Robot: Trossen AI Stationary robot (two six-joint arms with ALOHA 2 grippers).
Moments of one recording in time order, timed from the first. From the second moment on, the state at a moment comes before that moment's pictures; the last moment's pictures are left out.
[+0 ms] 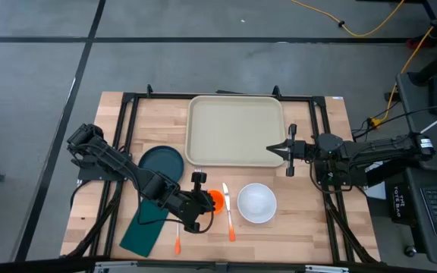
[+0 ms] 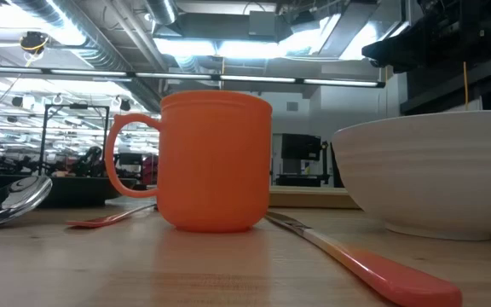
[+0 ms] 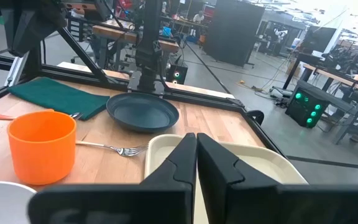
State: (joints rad) left arm -0.53 1.67 1.43 -0.61 -0.44 -0.22; right arm 0.04 0.64 0.26 0.33 0.15 -0.22
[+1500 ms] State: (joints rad) left arm -0.52 1.69 1.43 -0.57 -0.47 -0.21; right arm 0.04 0.64 0.26 0.32 0.15 -0.22
